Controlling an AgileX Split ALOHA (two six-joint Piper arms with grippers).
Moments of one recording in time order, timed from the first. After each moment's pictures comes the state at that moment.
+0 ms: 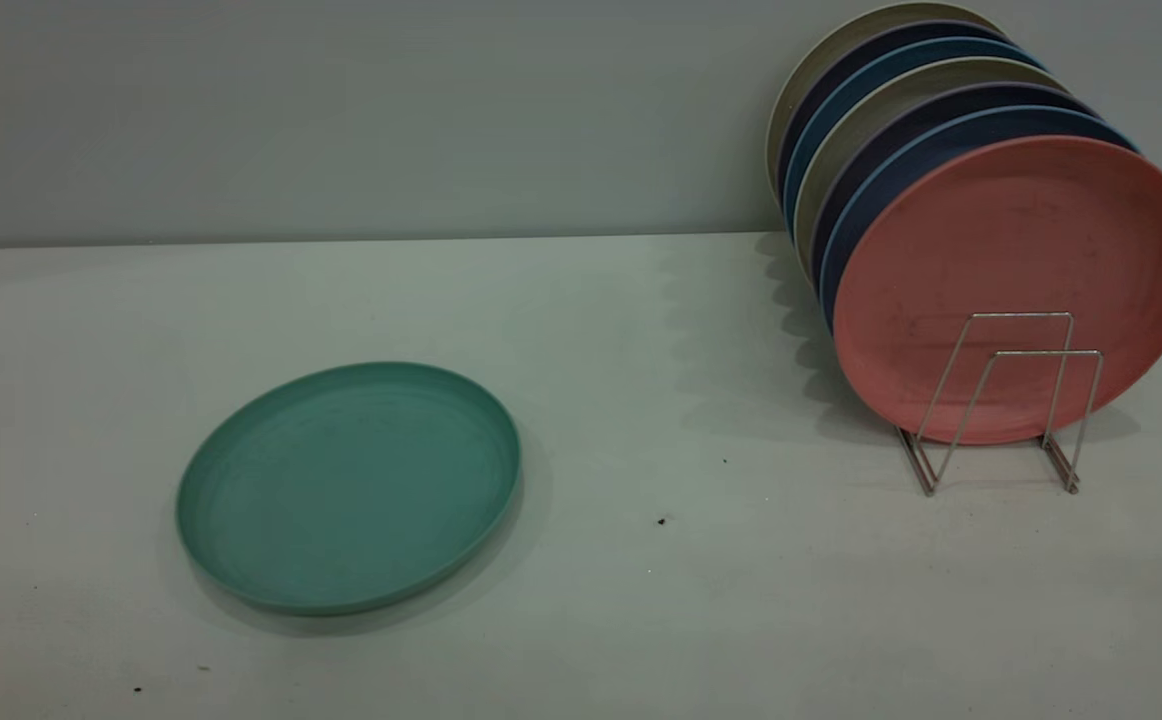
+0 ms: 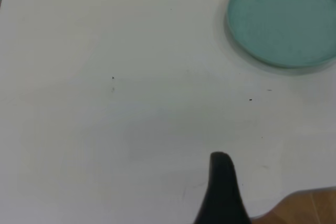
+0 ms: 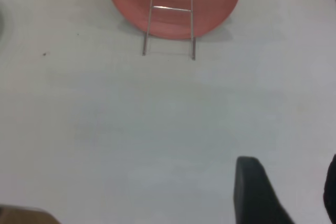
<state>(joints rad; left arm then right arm) 0.01 -0.02 -0.49 -0.01 1.13 0.11 0.07 -0.02 -0.47 0.03 1.13 -0.06</state>
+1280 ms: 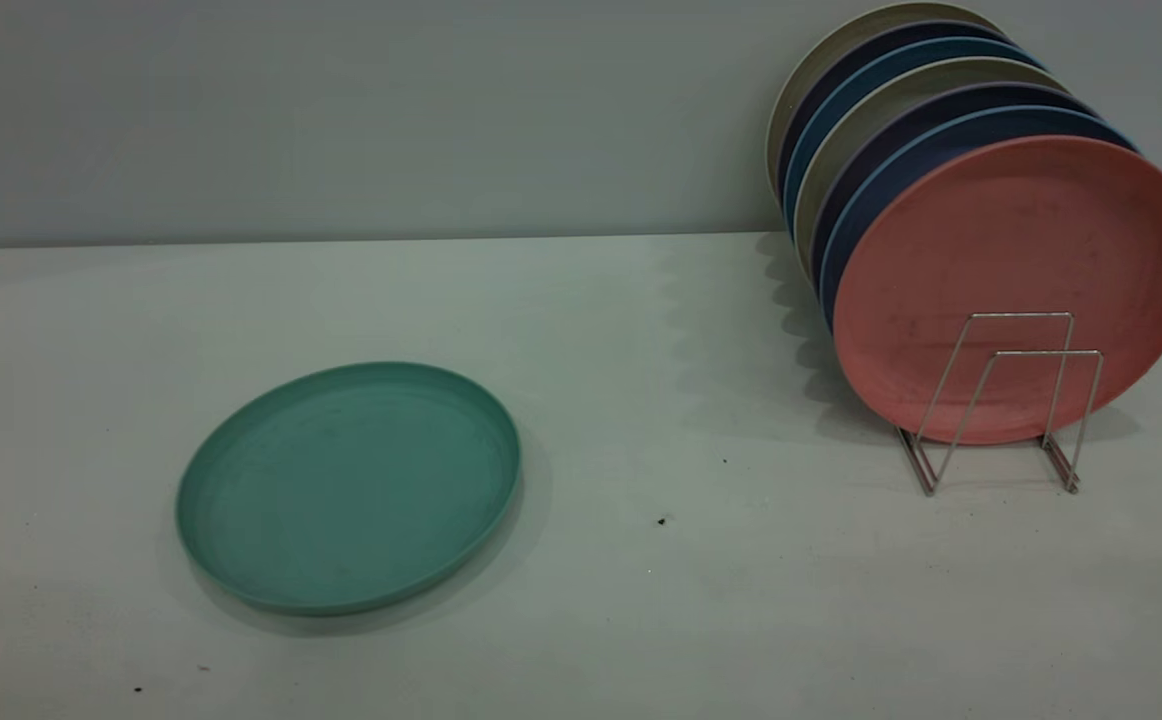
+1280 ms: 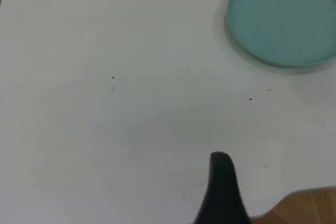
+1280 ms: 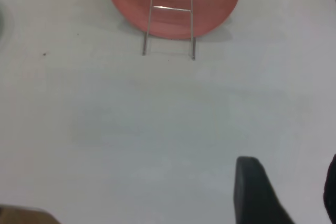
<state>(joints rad) 0.01 -0.02 -0.49 -0.01 1.13 0.11 0.07 -0.02 -0.47 0.03 1.13 -0.06</state>
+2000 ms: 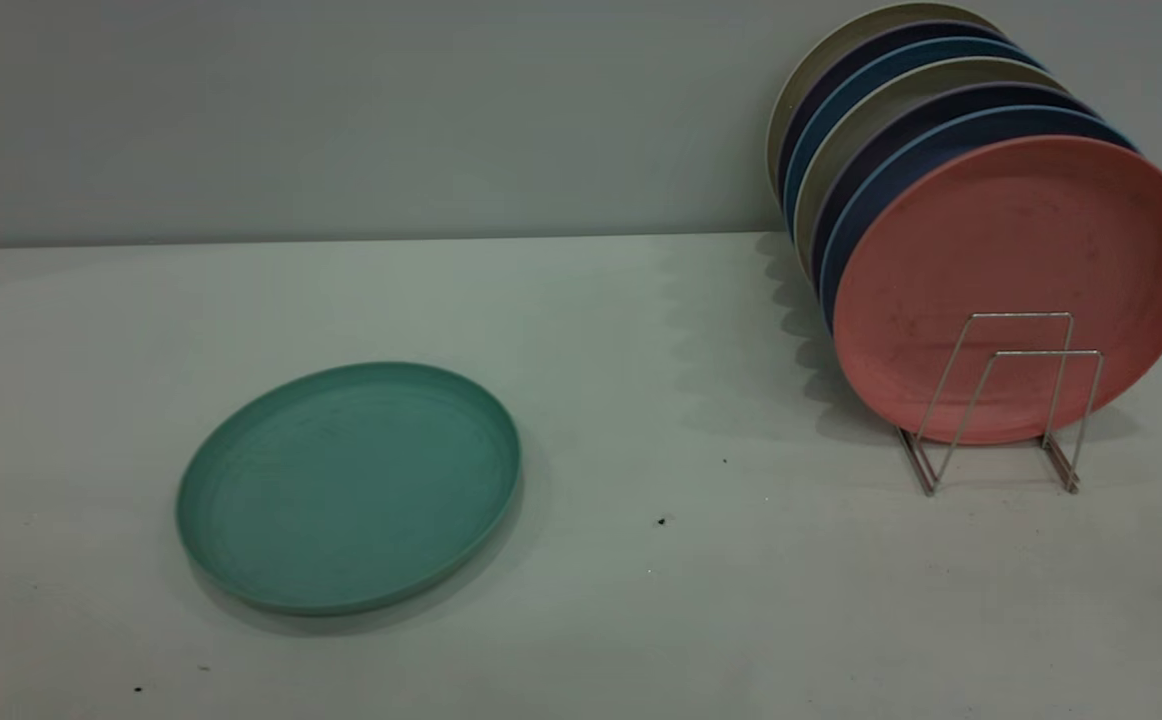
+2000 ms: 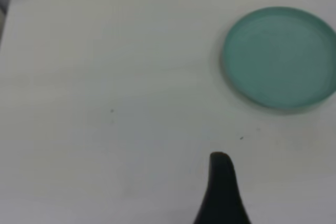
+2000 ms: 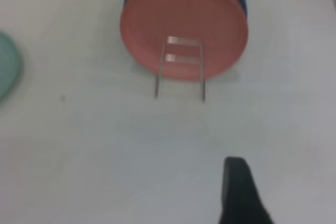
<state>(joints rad) 0.01 0.33 -0.68 -0.04 1.00 0.08 0.07 0.32 -0.65 0.07 0.95 -0.06</state>
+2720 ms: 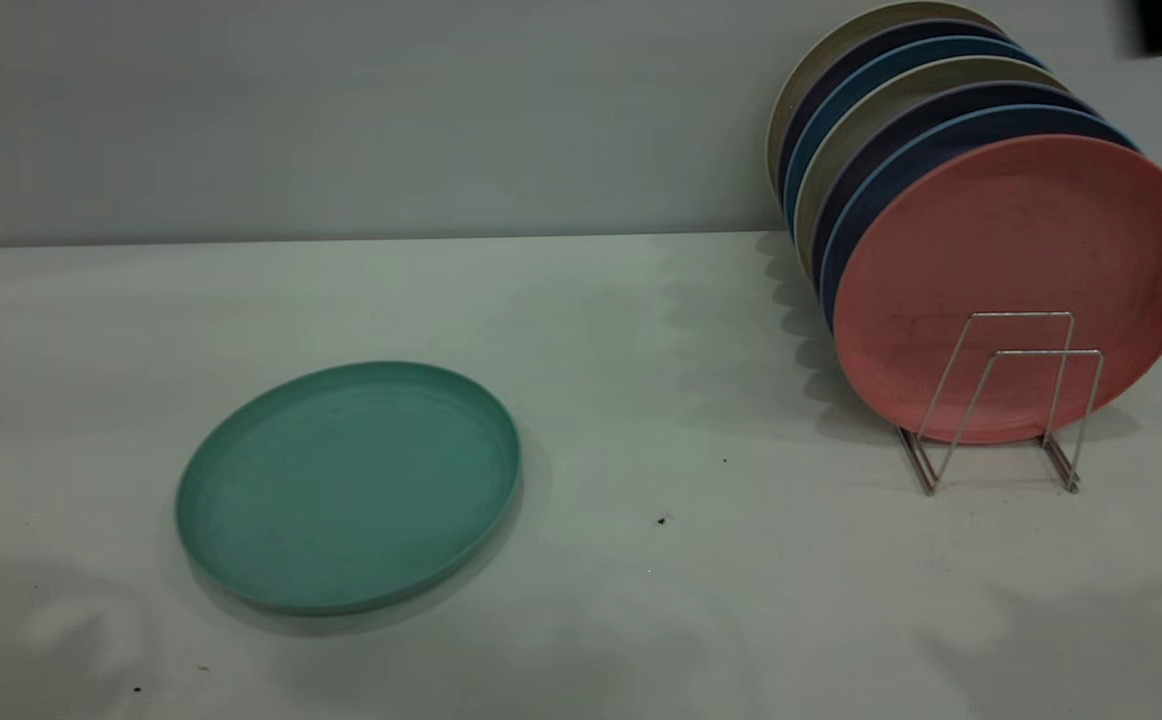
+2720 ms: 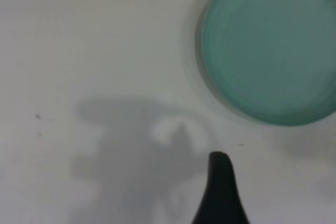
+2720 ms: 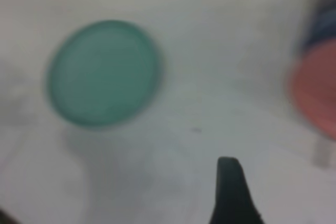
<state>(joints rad) 0.01 1.30 -0.85 -0.19 0.63 0.13 0.14 1.19 -0.74 0.94 0.55 -0.92</state>
